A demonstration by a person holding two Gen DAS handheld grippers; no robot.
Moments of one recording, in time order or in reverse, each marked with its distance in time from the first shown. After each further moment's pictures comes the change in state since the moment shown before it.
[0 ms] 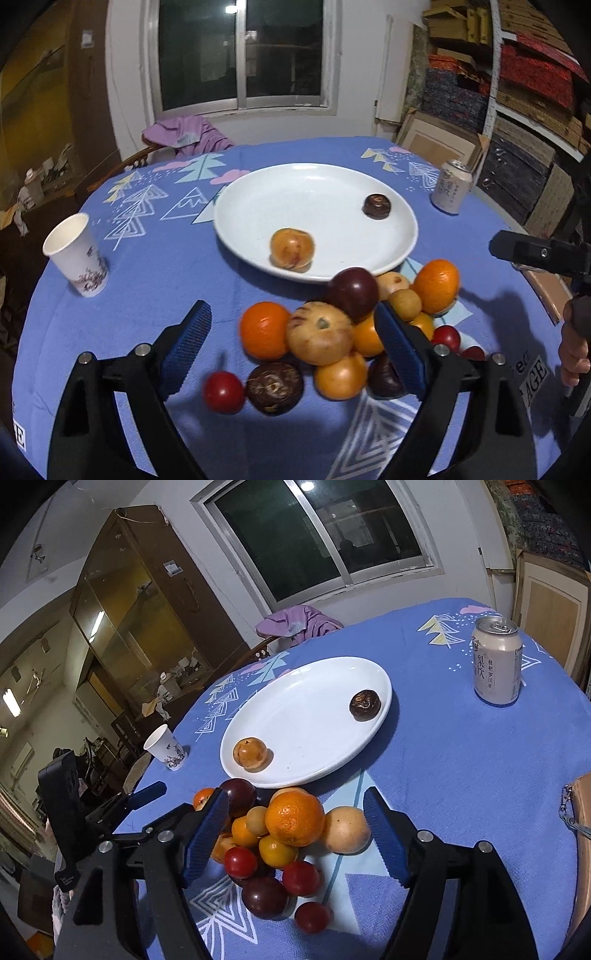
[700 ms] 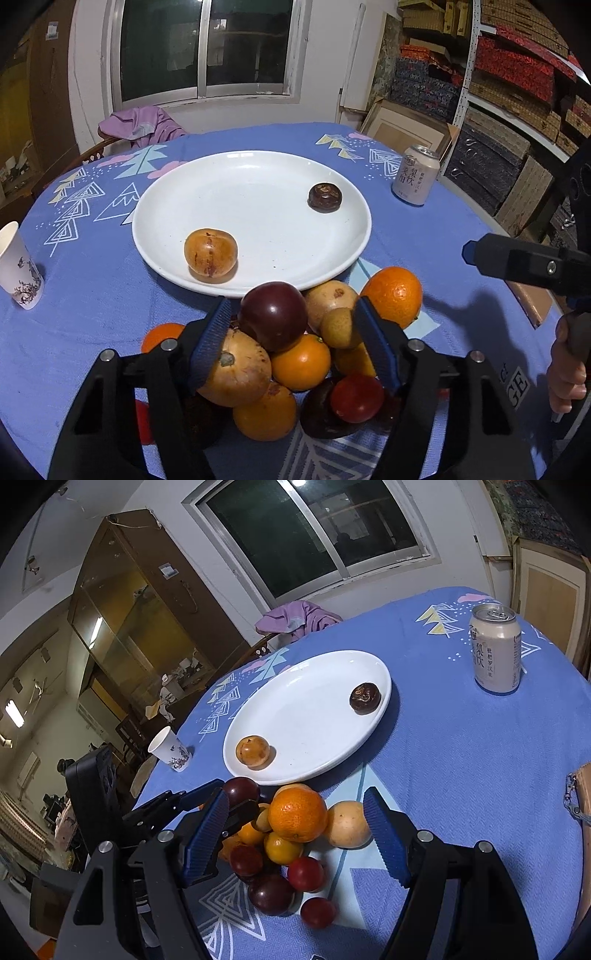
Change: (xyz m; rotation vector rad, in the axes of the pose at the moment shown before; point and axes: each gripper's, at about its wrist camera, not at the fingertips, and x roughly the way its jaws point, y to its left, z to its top) left arm 0.045 -0.029 0.012 -0.012 0.048 -0.160; right arm -0.001 -0.003 0.000 0.038 0.019 0.015
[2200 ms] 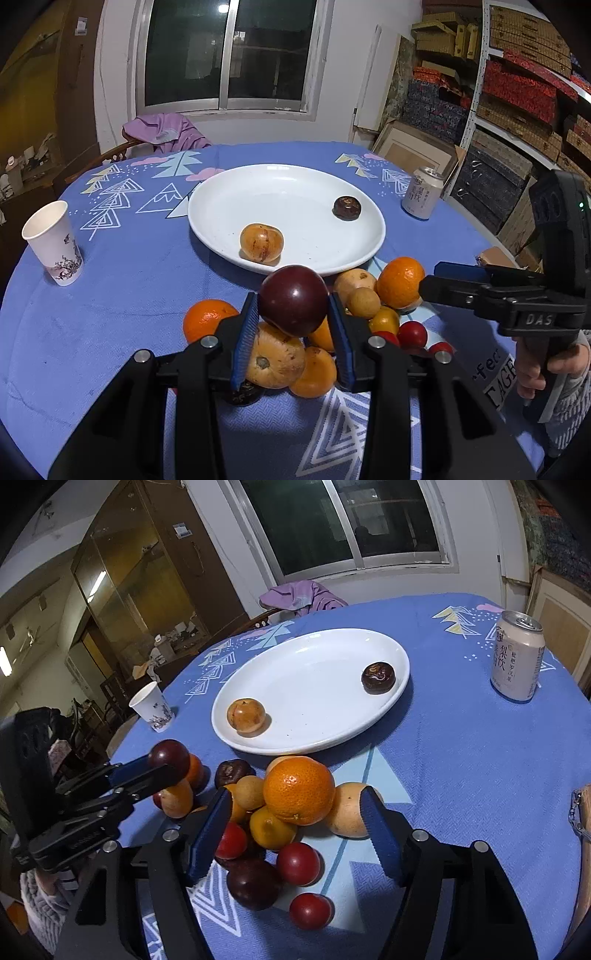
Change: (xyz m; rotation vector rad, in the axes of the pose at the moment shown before) left arm -0.059 0.028 -0.026 -0.051 -0.079 0.044; right arm 0.031 0.020 -0.017 -0.161 0.068 -0.095
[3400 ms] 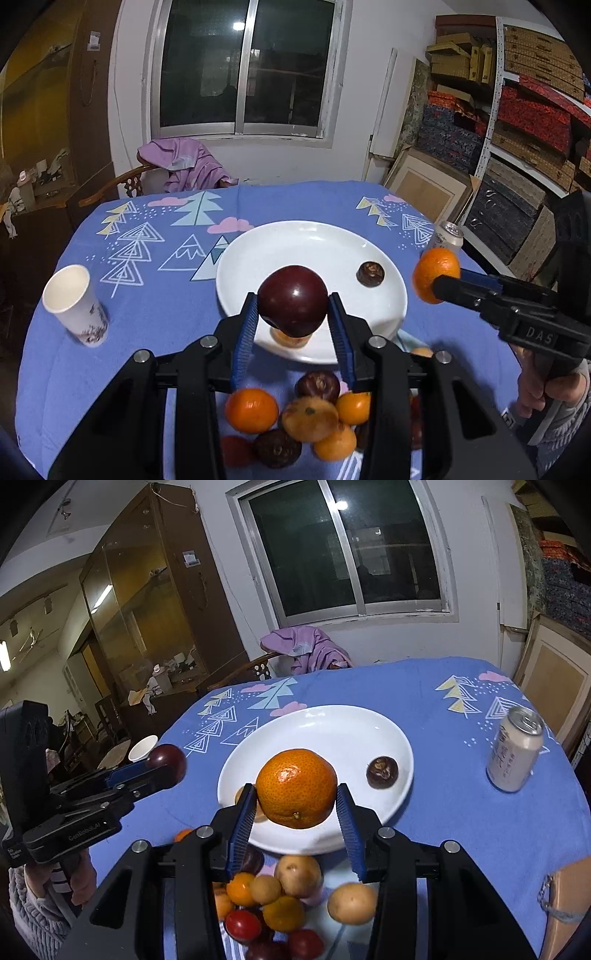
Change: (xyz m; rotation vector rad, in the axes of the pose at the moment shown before) left arm 0.001 0.021 0.084 -0.029 -0.068 0.041; right arm -0.010 0.022 0.073 -0.053 -0.144 -0.036
